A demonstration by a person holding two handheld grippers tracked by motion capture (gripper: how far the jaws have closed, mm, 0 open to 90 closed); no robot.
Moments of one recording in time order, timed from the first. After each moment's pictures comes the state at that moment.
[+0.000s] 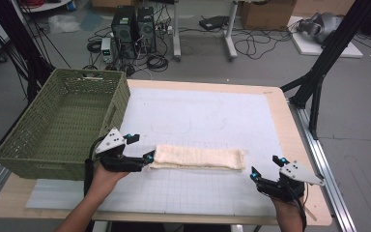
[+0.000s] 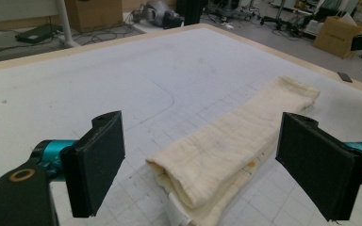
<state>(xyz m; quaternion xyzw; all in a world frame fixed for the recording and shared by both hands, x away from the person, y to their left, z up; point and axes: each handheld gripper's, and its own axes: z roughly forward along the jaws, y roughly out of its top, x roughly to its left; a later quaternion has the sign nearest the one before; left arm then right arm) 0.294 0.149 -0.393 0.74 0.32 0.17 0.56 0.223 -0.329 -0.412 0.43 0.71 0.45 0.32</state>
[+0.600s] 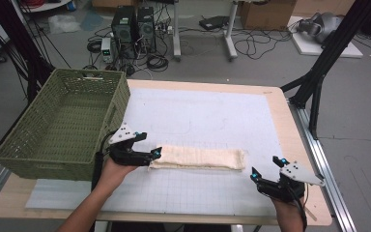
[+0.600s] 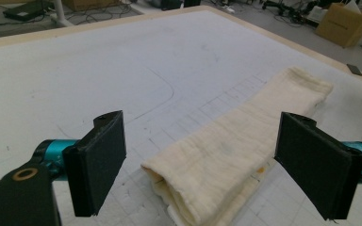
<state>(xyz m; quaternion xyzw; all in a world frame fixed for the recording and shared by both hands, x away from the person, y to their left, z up) 0.314 0.133 -0.401 0.76 0.34 0.14 0.54 0.222 -0.329 -0.414 0.44 0.71 0.45 0.32</state>
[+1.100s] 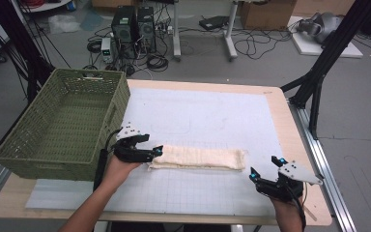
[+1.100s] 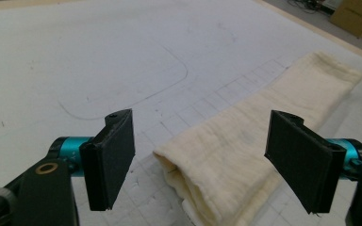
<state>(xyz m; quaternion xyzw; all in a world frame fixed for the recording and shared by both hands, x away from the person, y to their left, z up) 0.332 0.126 -0.419 0.77 0.38 0.13 0.50 0.225 -0.328 -0.415 0.43 0.72 0.44 0.32</state>
